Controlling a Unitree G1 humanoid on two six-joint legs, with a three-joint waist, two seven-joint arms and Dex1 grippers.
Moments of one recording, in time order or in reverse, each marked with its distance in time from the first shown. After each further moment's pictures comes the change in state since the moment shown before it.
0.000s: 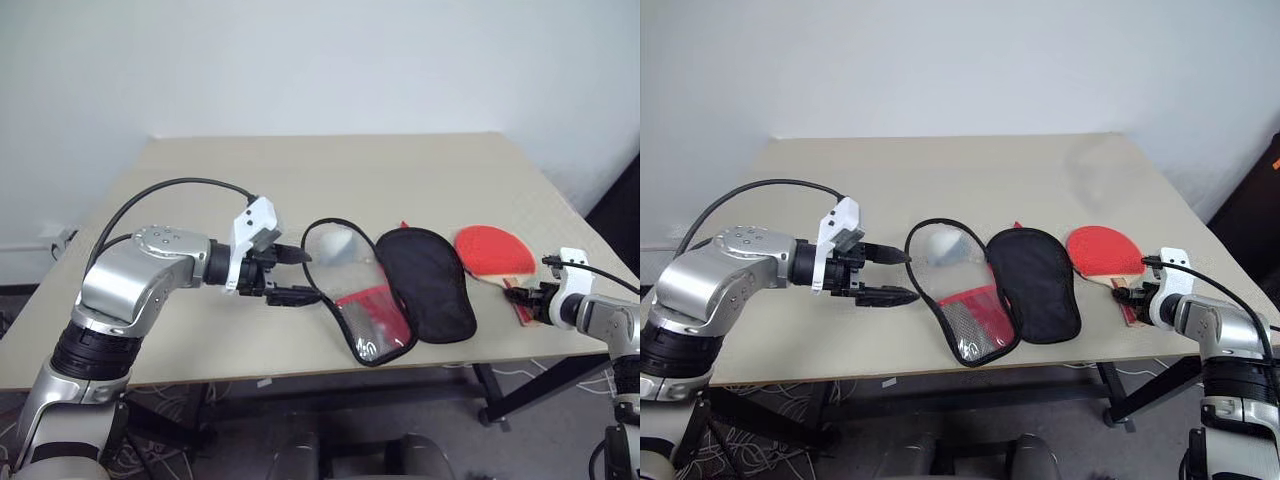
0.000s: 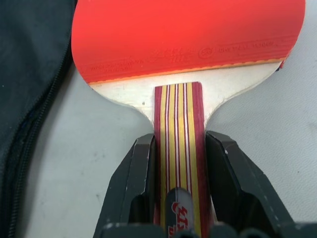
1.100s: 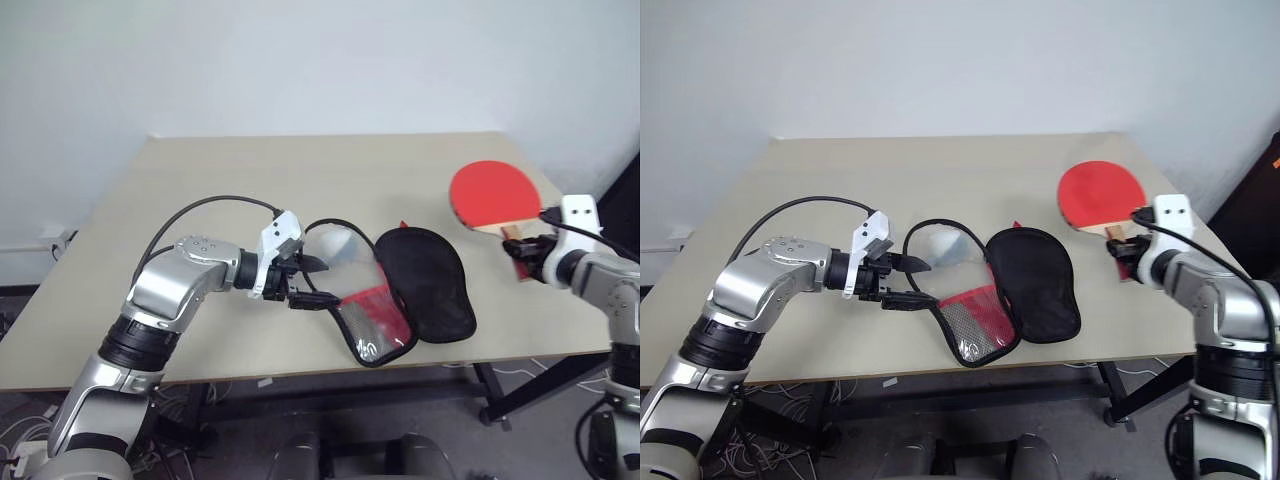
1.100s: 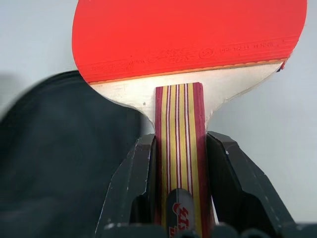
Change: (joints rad) left arm -0.051 -0.142 -0.110 0.198 0.088 -0.091 -0.002; right arm -0.067 0.158 -0.024 -0.507 0.043 0.259 -0.228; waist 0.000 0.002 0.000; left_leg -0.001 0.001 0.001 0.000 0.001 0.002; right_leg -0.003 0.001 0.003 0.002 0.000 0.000
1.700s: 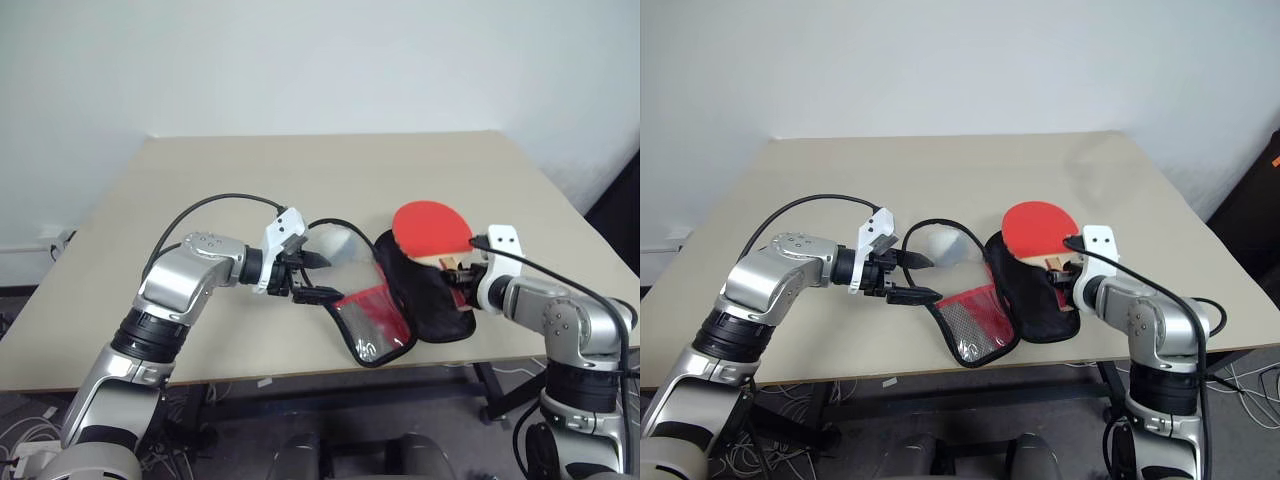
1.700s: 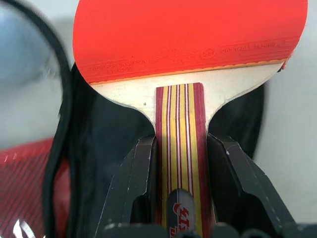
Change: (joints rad) left arm -0.020 -0.023 -0.002 0.044 0.039 -0.018 -0.020; right arm 0.069 0.236 0.036 -0.178 0.008 0.230 -0.149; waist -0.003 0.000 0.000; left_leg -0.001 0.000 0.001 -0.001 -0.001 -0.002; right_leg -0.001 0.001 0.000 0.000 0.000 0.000
